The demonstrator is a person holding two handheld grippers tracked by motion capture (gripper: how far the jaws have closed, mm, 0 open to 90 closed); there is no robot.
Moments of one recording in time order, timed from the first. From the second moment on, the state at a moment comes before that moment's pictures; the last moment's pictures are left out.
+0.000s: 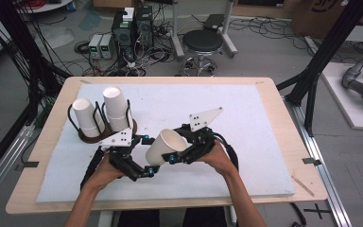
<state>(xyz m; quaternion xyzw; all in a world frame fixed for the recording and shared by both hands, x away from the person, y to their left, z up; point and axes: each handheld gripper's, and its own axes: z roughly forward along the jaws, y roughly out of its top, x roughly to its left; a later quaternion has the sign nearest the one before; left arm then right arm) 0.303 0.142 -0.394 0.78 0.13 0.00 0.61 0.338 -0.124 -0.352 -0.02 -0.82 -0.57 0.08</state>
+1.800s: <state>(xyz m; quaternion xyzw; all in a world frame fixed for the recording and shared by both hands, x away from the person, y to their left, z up) 0.286 0.221 -0.427 0.75 0.28 0.14 0.58 0.331 -0.190 -0.350 -0.09 -0.81 -0.58 0.01</state>
